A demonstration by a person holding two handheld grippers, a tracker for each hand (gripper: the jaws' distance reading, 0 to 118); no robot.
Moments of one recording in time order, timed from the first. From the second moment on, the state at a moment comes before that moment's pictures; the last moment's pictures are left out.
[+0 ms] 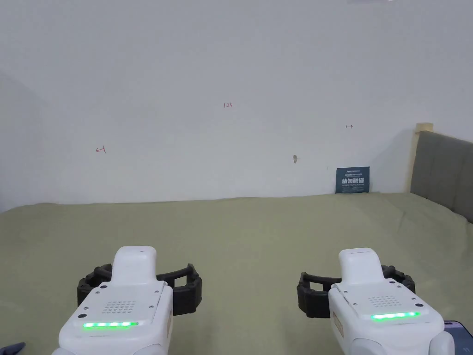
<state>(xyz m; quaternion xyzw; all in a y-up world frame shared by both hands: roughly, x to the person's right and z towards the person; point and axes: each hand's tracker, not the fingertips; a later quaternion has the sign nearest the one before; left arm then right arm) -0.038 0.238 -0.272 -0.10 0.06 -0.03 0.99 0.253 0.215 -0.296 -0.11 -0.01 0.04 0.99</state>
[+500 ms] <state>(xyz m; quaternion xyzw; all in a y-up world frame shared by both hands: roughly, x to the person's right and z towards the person) -0.043 0.236 -0.266 -0.10 0.06 -0.02 0.99 0.252 0.227 -0.285 -0.07 -0.01 0.06 1.00</state>
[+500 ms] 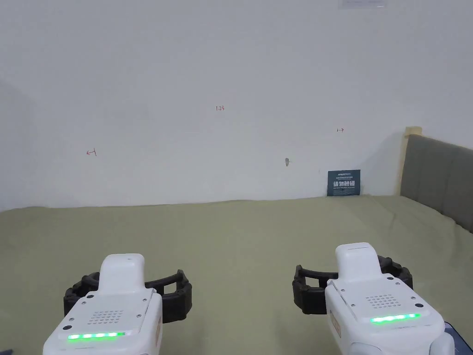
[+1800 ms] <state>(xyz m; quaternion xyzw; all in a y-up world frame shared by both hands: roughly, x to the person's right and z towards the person) -0.057 0.241 -0.258 -0.09 0.05 0.01 0.99 0.252 0.237 -0.274 -0.04 0.04 -0.01 1.00</state>
